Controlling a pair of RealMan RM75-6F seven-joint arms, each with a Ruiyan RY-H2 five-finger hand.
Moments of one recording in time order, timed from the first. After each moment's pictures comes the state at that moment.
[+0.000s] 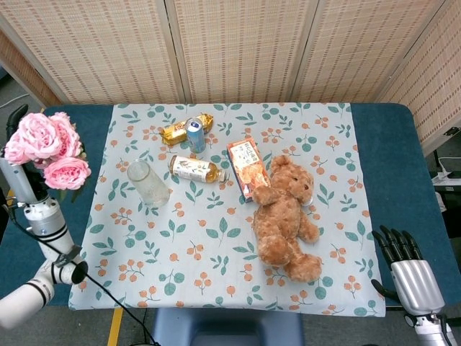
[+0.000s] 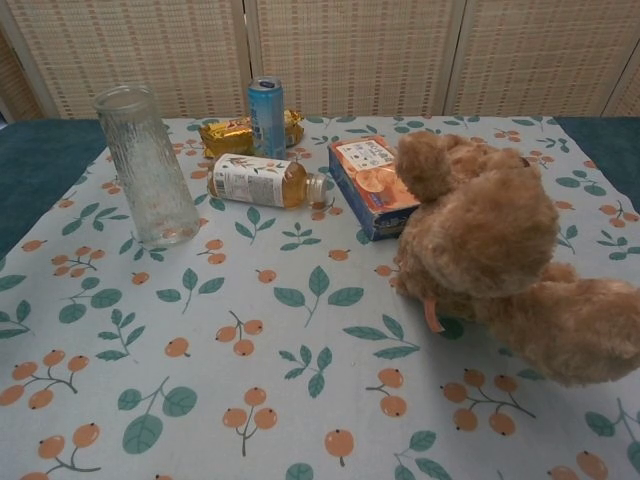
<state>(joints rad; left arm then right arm) -0.67 -1.60 -0.56 -1.04 1.45 1.75 -0.73 -0.02 -1.12 -0.04 -1.72 -1.64 1.51 -0.21</state>
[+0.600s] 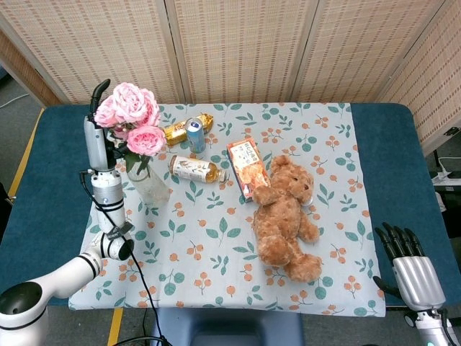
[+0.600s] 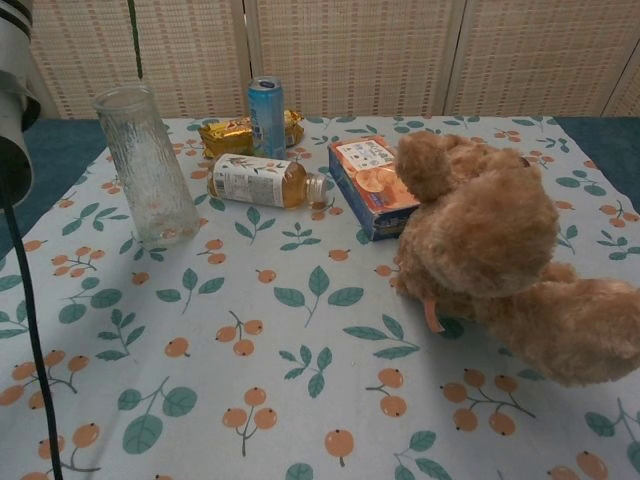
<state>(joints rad) -0.94 -1.78 -0.58 -0.83 1.38 1.57 -0.67 -0.01 -1.12 -0.03 -1.71 -1.61 1.48 -0.20</state>
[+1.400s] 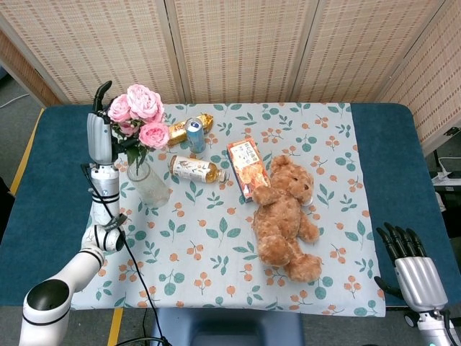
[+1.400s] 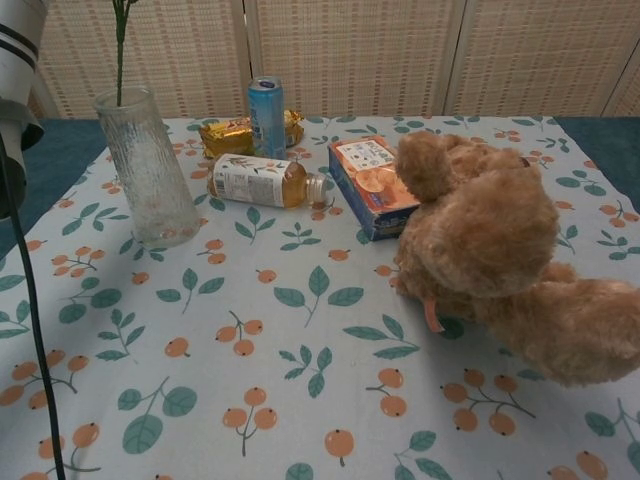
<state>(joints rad) -1.01 -1.90 -0.49 -0.40 1.33 1.48 -0.81 -0.01 -1.11 -0.03 -1.72 -1.61 1.49 -0.19</state>
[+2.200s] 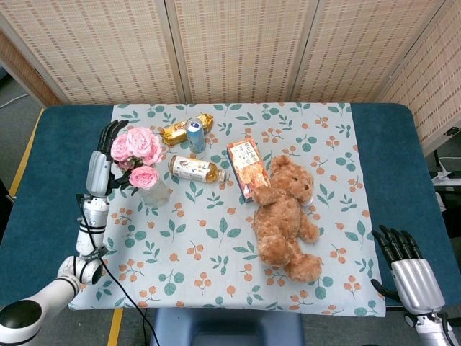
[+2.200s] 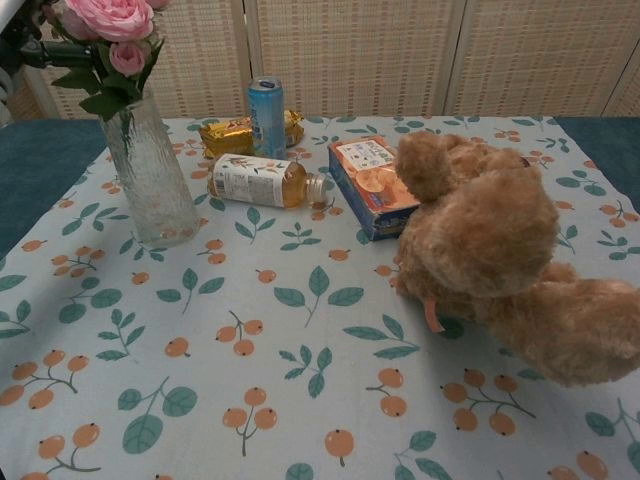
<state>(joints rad) -0.75 -1.79 -0.27 -0.65 1.40 1.46 -0.82 -0.01 -1.10 -0.05 -1.72 -1.65 1.51 -0.18</state>
